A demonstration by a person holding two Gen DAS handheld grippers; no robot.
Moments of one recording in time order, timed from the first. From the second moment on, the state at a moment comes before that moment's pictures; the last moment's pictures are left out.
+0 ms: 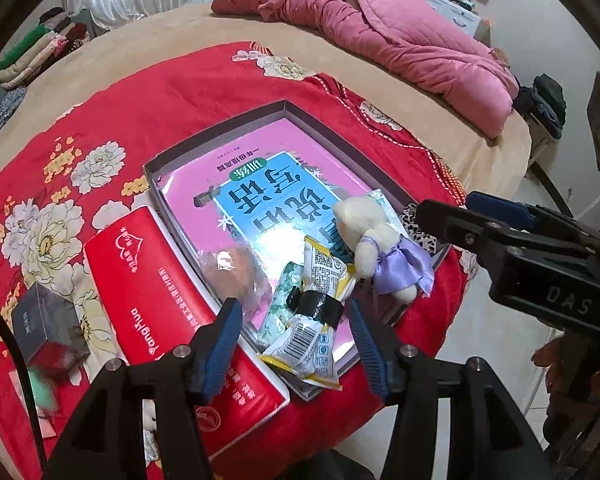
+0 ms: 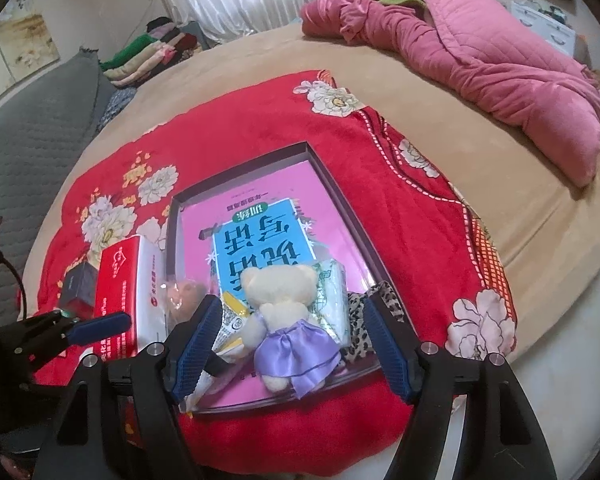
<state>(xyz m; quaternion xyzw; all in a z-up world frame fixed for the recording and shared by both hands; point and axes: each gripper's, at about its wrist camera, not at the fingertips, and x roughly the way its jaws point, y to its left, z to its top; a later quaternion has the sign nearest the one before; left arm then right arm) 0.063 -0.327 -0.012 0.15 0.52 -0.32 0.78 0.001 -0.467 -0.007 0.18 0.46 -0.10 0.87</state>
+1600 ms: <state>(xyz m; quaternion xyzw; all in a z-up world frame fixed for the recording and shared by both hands) 0.048 -0.163 0.050 0.04 0.47 -0.25 0.85 -0.003 -0.327 0.068 0.08 0.39 -0.03 0.92</state>
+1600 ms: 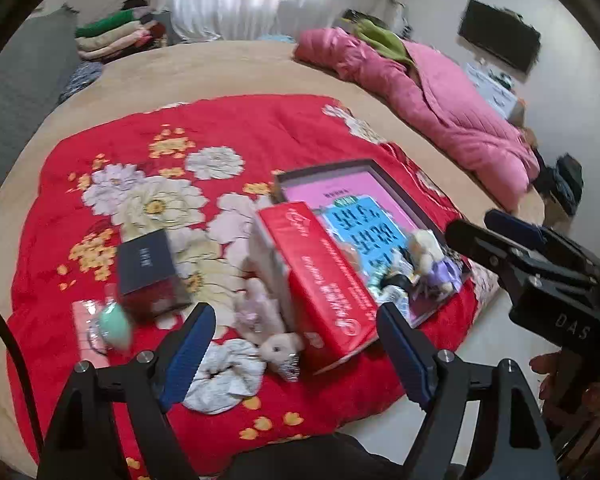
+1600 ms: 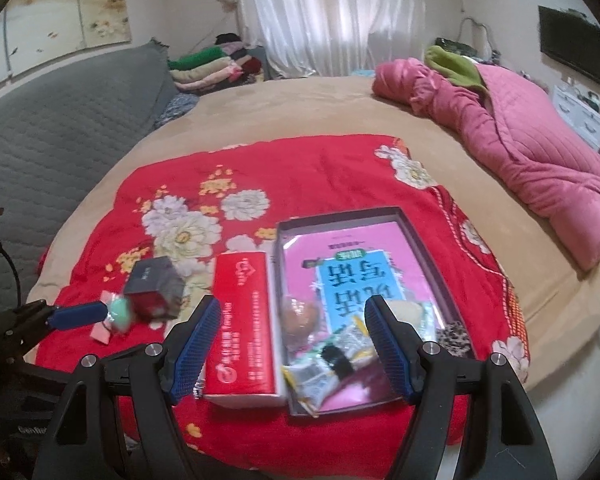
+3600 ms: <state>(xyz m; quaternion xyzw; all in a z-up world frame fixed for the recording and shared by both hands) 0.063 0.041 -0.021 -0.02 0.53 -0.09 0.84 0.013 -0.140 -0.025 -0.09 0.49 0.14 0.86</state>
